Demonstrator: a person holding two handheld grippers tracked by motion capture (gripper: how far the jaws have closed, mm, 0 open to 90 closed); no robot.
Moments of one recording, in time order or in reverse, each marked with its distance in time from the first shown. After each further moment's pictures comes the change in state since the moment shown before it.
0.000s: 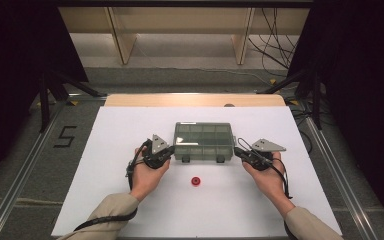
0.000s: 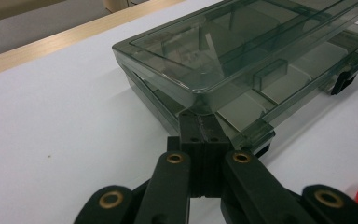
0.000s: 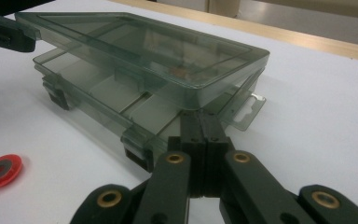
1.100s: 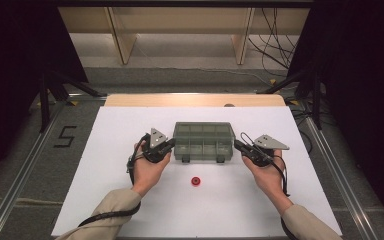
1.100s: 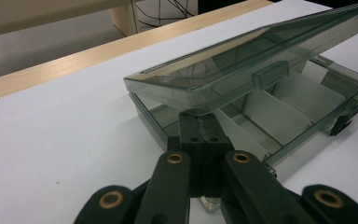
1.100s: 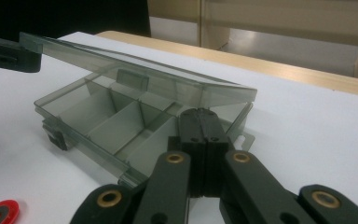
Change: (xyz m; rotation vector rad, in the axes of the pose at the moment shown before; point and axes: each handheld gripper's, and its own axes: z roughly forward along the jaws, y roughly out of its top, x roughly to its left) left arm 0.004 0.016 -0.001 -0.073 0.014 -0.050; right arm 0.000 0.011 -0.001 -0.108 -0.018 0.027
